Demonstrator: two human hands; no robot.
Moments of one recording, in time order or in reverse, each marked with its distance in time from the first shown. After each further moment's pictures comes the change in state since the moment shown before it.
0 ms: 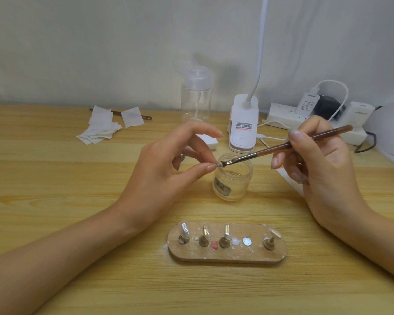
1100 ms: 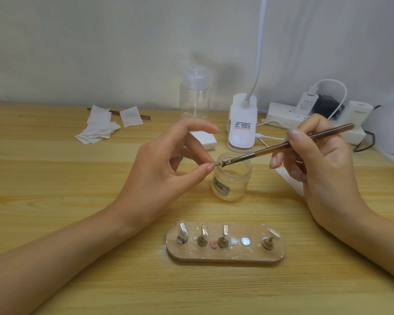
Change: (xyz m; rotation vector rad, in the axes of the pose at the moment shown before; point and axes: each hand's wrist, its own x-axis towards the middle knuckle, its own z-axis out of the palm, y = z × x) left_hand -0.001 -0.003 0.000 -0.010 0.024 -0.036; right_hand -0.002 -0.003 0.001 -0.051 0.011 -0.005
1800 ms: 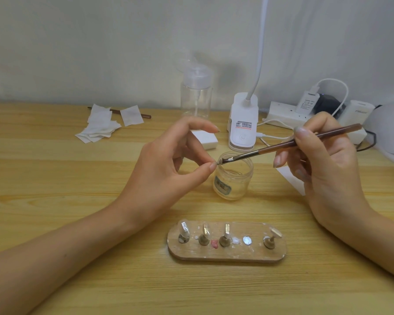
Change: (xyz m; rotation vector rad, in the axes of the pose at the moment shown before) left_hand 0.000 0.003 0.001 -0.032 -0.008 -0.056; right_hand 0.000 0.000 -0.001 0.010 0.016 -0.029
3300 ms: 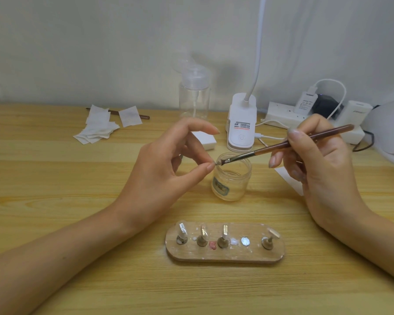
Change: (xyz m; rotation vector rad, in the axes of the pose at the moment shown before) left_hand 0.000 -0.001 0.000 0.028 -0.007 0.048; right_hand -0.001 0.000 0.001 -0.011 -0.007 0.032
